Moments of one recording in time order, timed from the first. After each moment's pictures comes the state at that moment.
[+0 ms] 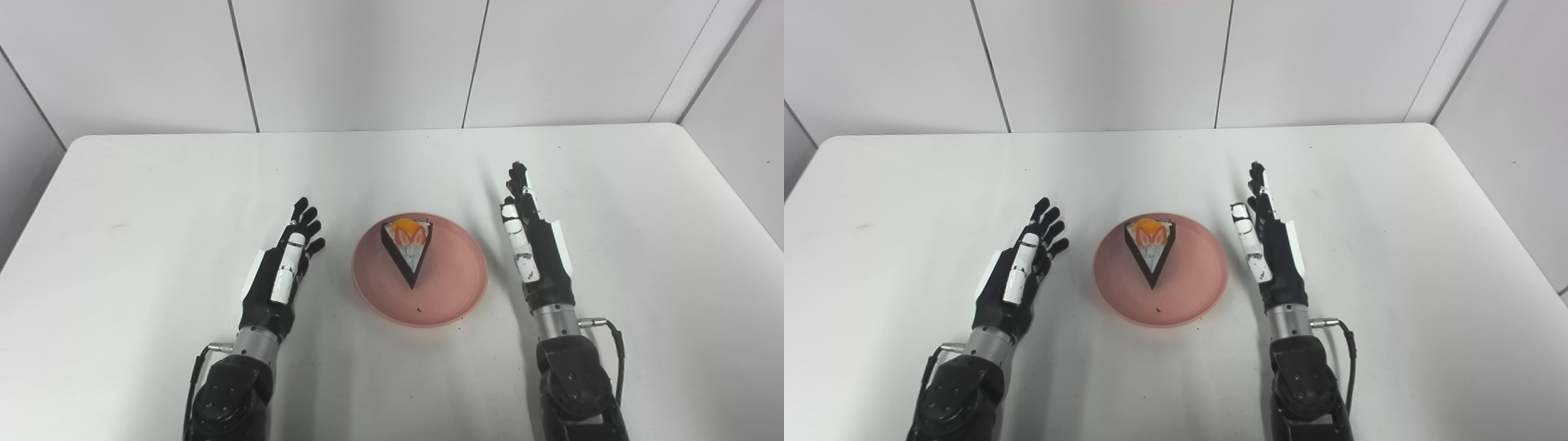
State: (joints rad) left arm -0.14 -0.07 -0.09 0.05 -0.04 0.07 -0.12; right arm -0.12 -0.03 -0.09 -0.03 -0.14 -0.15 0.02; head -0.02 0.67
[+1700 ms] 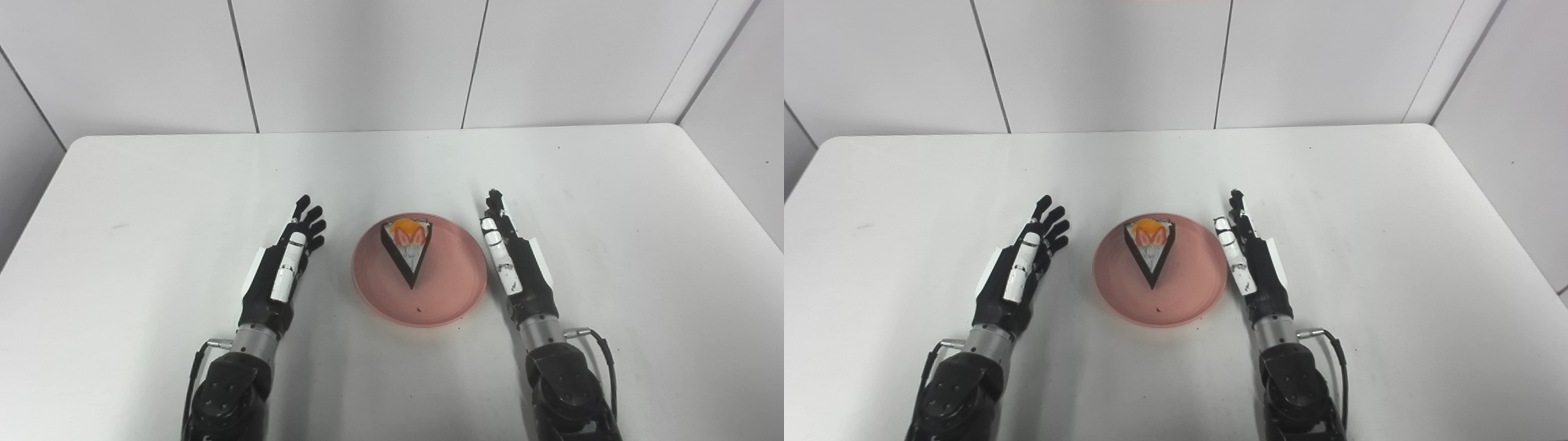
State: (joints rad) left arm -0.16 -0.05 -0.09 0.09 -0.03 0.03 -0.12; right arm -0.10 -0.05 -0.01 -0.05 -0.10 0.03 0.02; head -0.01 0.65
